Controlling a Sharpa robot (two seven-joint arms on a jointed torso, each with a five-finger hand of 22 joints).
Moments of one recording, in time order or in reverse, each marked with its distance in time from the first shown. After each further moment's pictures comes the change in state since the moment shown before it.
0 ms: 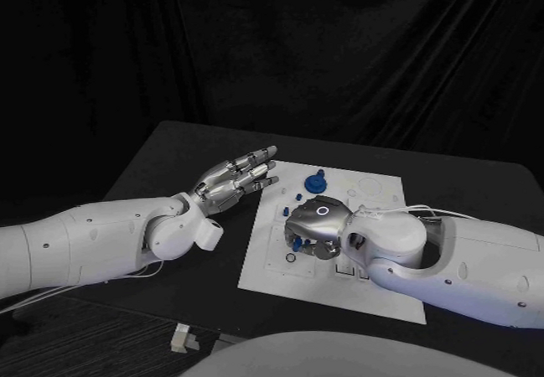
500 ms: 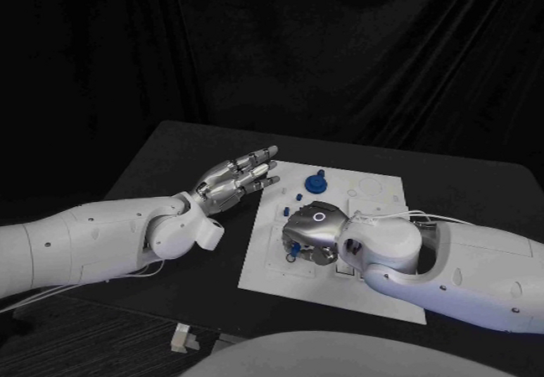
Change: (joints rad) left arm 0.000 0.002 0.000 -0.003 0.000 0.000 0.000; left_hand -0.004 0.004 0.000 0.000 0.000 0.005 0.005 0.004 0.000 0.000 0.000 0.000 0.000 0.000 0.000 0.000 0.000 0.000 0.000 0.000 0.000 0.000; right arm -0.020 0.014 0.000 -0.007 -0.023 0.009 0.008; right_hand -0.002 -0.011 0.009 -0.009 0.000 0.000 0.000 -0.001 0.000 0.007 0.007 0.002 0.003 -0.003 -0.004 -0.009 -0.009 0.000 -0.001 -0.001 -0.006 0.000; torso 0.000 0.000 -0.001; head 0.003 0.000
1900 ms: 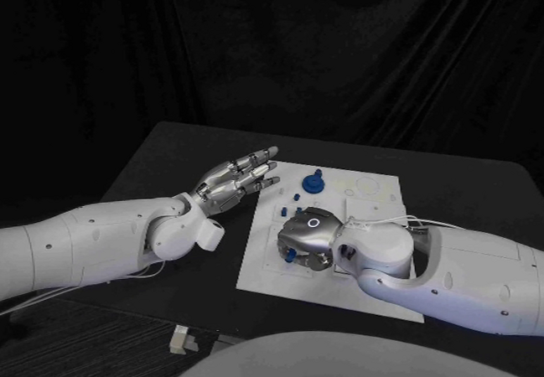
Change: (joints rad) left arm 0.000 0.017 0.000 -0.010 0.000 0.006 -0.001; left_hand 0.000 0.000 0.000 0.000 0.000 0.000 0.000 0.000 0.000 0.000 0.000 0.000 0.000 0.000 0.000 0.000 0.000 0.000 0.000 0.000 0.000 0.000; right arm -0.026 0.012 0.001 -0.012 -0.007 0.000 0.005; right_hand 0.000 0.000 0.009 -0.010 -0.004 -0.004 0.004 -0.018 -0.002 0.003 0.003 0.004 0.004 -0.011 0.003 -0.014 -0.021 0.000 -0.007 0.000 -0.012 0.001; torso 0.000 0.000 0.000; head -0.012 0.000
